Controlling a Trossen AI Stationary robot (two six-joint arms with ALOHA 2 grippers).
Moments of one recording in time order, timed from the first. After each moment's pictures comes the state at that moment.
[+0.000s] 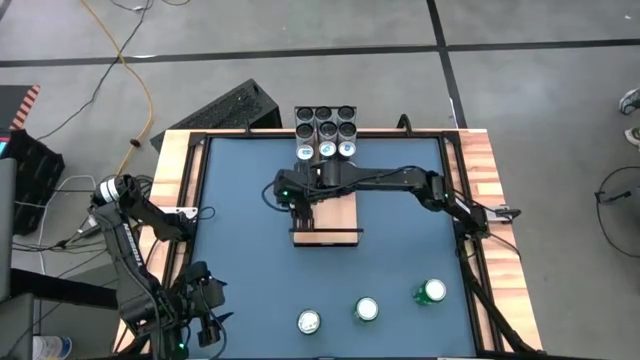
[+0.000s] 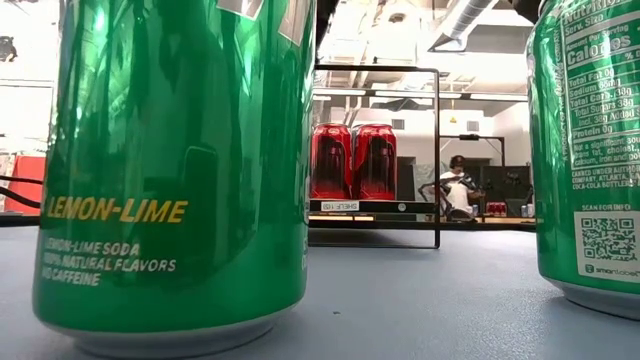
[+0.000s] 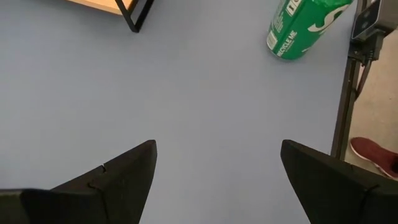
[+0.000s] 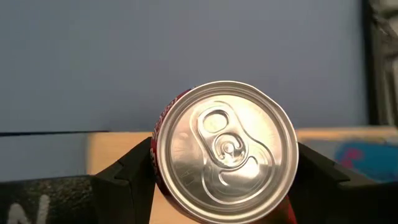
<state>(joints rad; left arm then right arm) -1.11 1.54 1.32 -1.14 -0.61 -1.37 -0.03 2.28 2.35 -1.11 0.19 -0.10</state>
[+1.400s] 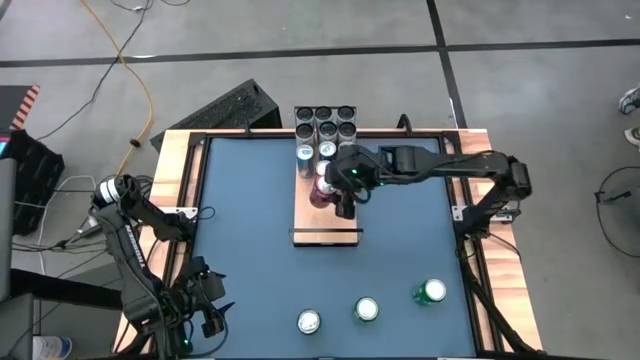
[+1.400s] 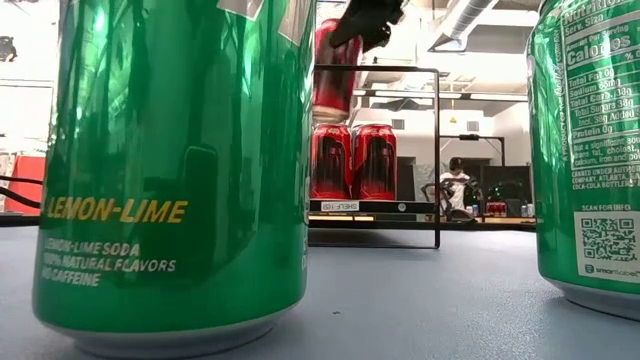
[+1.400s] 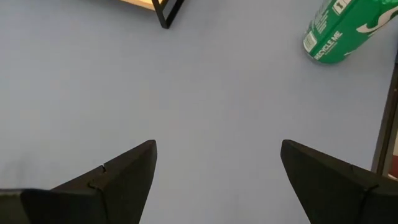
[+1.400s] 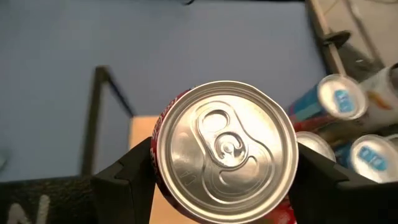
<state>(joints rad) -1.11 1.54 1.27 -1.19 -0.64 -1.47 -0.06 1.63 1.60 -0.72 0.09 -0.05</state>
